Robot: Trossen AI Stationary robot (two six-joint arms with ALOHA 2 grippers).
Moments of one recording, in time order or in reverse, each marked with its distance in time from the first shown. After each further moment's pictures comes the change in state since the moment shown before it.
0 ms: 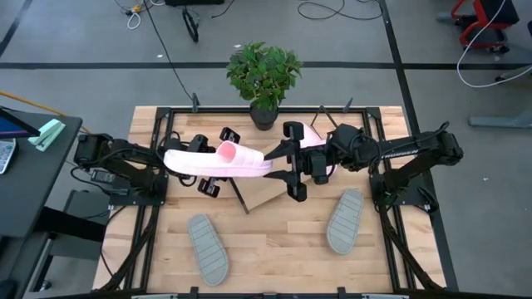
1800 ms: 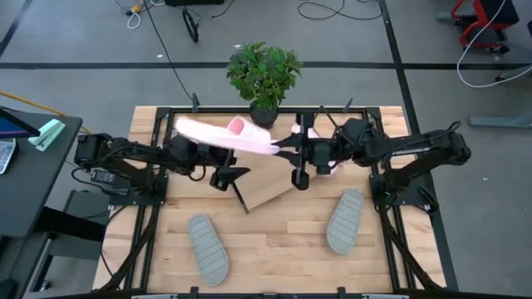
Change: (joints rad) left arm 0.065 0.000 0.000 -0.165 -0.016 0.015; right arm -0.013 -0.101 0.000 -0.168 0.220 -0.033
